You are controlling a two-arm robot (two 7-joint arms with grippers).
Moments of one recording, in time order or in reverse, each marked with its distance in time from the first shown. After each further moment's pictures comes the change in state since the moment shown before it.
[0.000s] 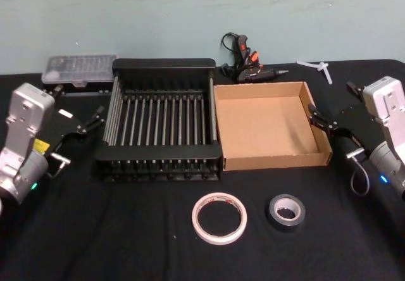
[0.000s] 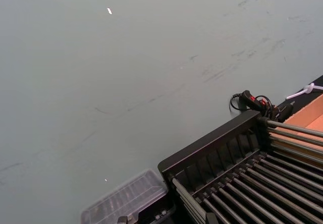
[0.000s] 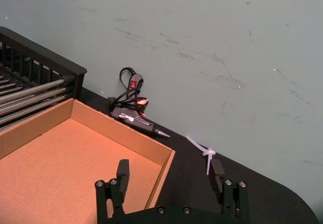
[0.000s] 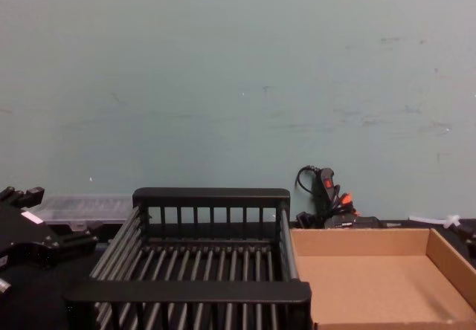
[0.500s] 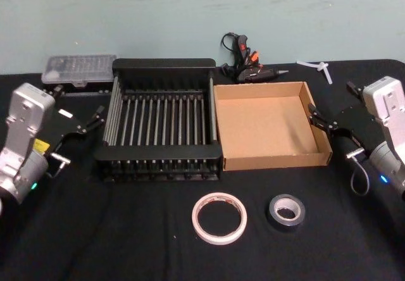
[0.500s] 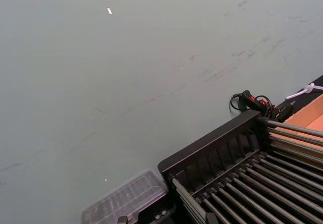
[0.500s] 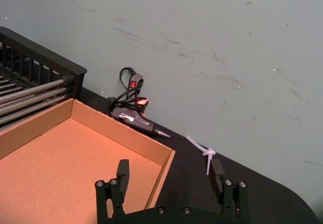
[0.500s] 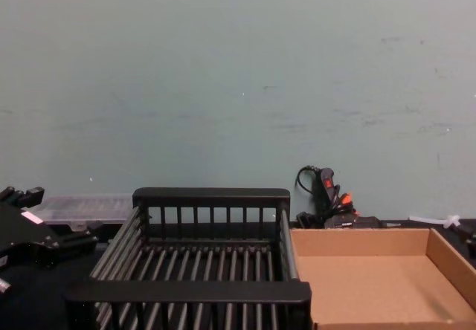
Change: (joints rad) left arm 0.000 0.000 0.000 0.000 0.000 0.000 0.000; right arm 0.000 0.000 0.000 0.000 0.000 0.000 0.000
